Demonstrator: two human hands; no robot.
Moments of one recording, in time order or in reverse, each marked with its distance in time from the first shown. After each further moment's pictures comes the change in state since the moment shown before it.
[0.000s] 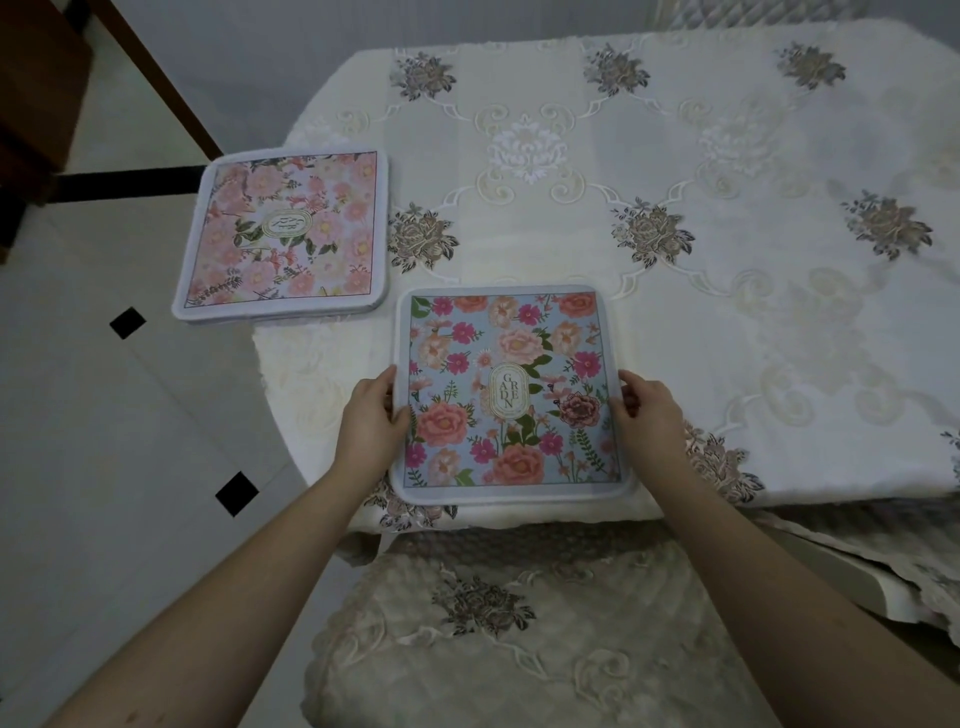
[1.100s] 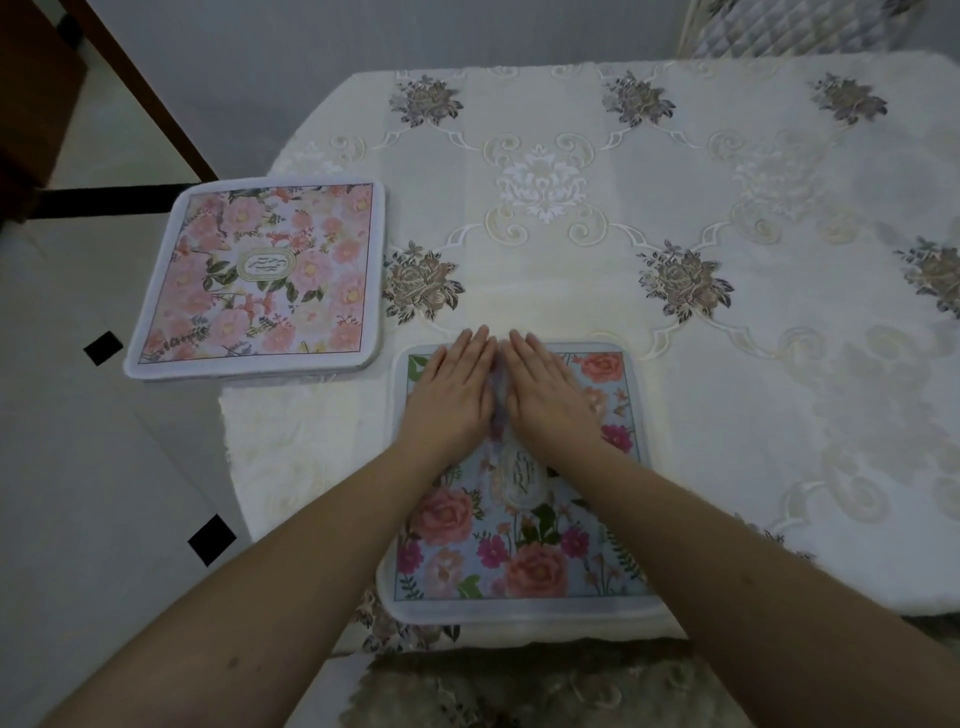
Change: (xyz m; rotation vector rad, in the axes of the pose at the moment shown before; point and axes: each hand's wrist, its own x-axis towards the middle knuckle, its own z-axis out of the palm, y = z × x) left_hand 0.125 0.048 0.059 0.534 -0.091 0.474; right_hand 0.096 -0.101 0.091 -0.397 -0.124 -0.567
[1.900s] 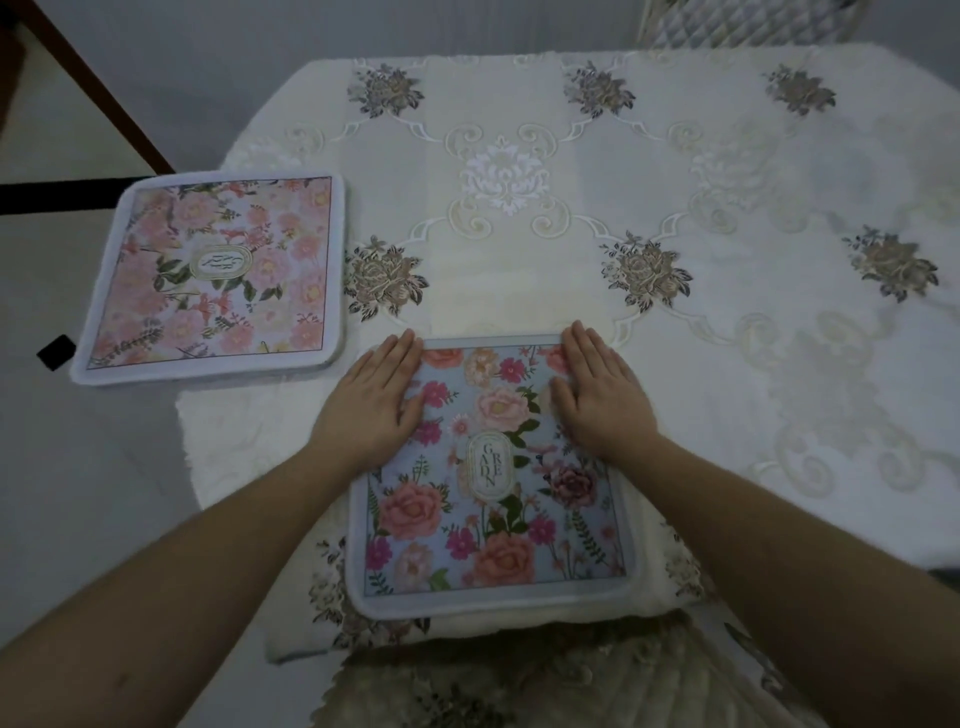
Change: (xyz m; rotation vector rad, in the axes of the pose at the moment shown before) left_hand -0.023 -0.052 -0.006 0.038 -0.029 0.025; right_hand -0.037 0.090 -0.027 -0.093 -0.030 0.176
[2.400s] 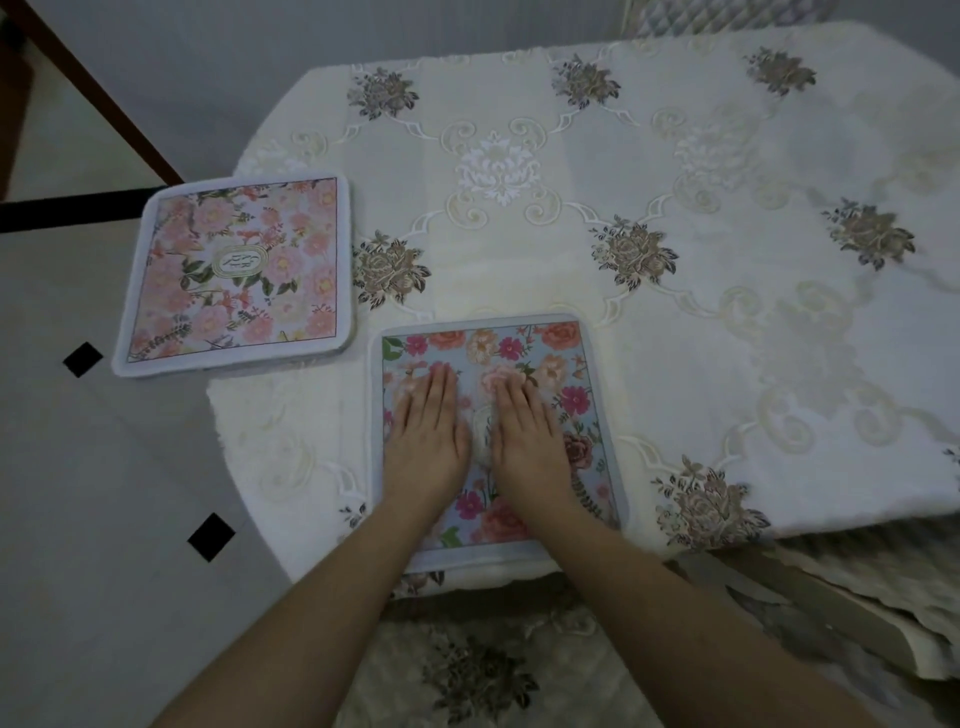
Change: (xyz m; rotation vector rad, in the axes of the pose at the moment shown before) left_hand -0.050 0.094 0.014 -0.132 0.019 -0.195; right_hand -0.078 -0.109 0.037 0.175 0.064 0.054
